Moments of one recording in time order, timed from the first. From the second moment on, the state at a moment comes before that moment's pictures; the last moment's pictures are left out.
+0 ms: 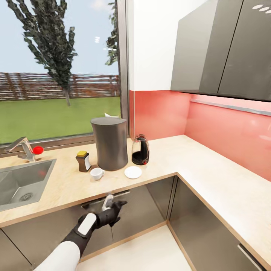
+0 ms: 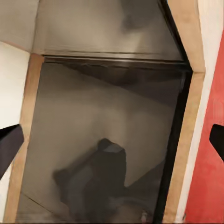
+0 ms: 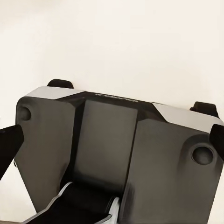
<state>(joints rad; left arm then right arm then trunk) -0.63 -0.13 0.22 -0.48 0.80 0.61 -0.19 -0.36 0.06 0.21 -0.02 -0.17 0.17 0.29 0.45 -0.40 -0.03</state>
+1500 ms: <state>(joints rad) -0.03 0.10 0.14 -0.02 0.09 -0.18 0.08 -0.35 0.06 0.22 -0.02 -0.17 0.17 0.10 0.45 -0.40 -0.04</state>
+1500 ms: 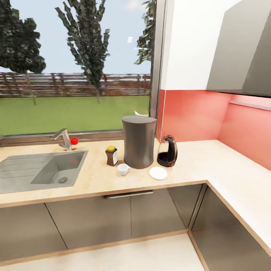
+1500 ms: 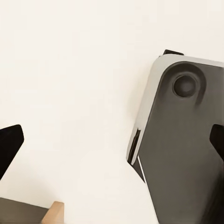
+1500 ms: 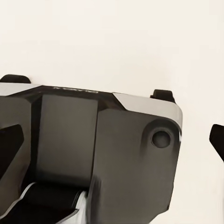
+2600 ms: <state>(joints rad) -0.03 0.07 0.13 -0.02 0.09 -0.18 0.07 -0.34 0.06 0.21 -0.03 -0.17 0.17 0.10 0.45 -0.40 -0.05</state>
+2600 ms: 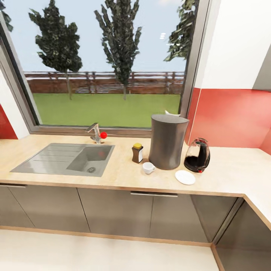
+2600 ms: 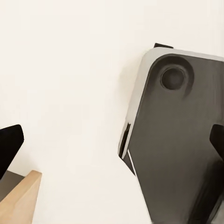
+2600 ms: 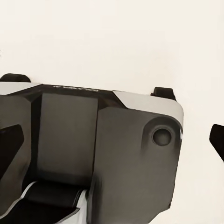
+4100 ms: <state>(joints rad) -0.01 0.16 0.12 -0.01 -0.01 -0.17 0.08 -0.43 0.17 0.21 -1.15 -0.18 0.16 -0.11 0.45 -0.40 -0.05</state>
